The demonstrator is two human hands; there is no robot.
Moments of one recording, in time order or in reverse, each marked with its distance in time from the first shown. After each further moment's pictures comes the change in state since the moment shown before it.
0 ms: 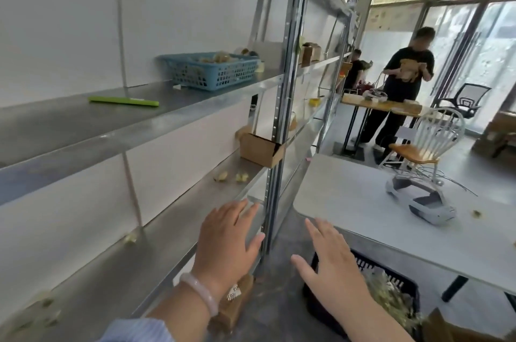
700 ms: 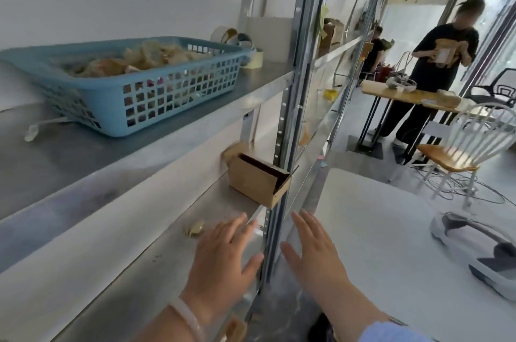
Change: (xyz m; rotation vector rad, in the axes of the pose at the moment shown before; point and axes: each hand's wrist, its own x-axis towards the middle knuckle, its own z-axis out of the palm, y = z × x) left_hand 0.222 -0.090 0.163 -0.042 -0.223 -0.116; right_hand 0.332 0.074 0.081 0.083 -0.109 0.030
